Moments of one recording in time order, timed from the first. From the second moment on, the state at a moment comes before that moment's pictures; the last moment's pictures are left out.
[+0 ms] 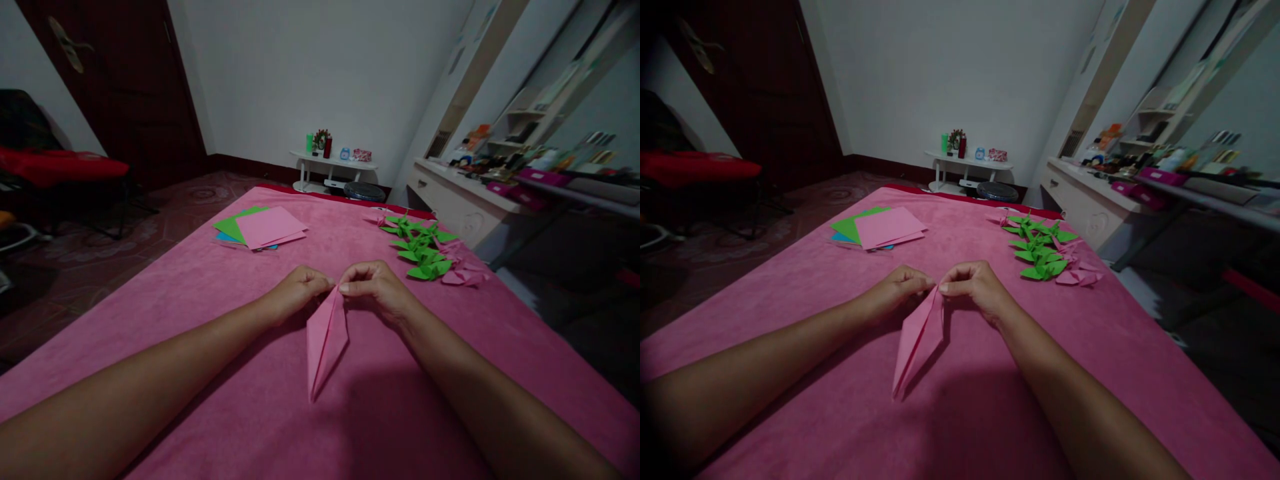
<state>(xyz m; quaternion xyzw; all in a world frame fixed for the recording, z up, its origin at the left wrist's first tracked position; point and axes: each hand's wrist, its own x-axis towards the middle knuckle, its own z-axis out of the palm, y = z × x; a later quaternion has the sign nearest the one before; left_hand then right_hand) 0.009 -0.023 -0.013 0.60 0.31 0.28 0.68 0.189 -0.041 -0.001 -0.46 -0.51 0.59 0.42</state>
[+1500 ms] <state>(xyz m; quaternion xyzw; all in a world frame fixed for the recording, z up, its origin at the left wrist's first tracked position) 0.009 -0.018 -0.016 0.80 0.30 0.32 0.41 0.179 -0.044 -0.001 -0.49 -0.60 0.47 0.43</state>
